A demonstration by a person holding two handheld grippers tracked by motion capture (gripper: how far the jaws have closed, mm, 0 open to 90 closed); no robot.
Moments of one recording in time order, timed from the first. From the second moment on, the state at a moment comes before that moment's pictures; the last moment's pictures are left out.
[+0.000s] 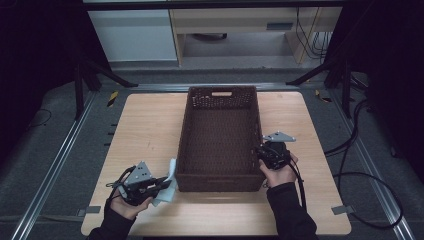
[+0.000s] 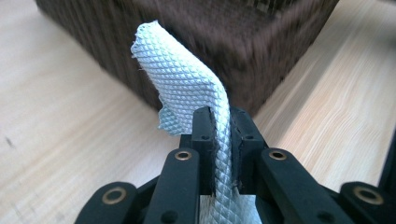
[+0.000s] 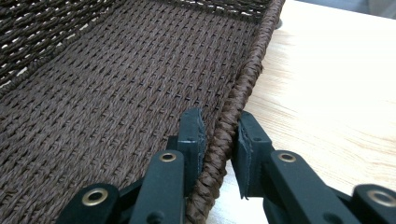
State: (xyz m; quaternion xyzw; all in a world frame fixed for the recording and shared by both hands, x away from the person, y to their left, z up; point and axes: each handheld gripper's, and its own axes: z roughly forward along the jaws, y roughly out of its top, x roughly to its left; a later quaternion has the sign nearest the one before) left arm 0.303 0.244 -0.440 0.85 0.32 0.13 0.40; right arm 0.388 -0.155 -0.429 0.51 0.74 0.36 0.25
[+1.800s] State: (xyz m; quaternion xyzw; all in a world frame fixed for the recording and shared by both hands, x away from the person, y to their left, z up) left arm 0.304 0.231 -0.447 0.86 0.32 0.12 0.38; right arm 0.382 -0.227 -0.430 0.52 0.69 0.40 0.30
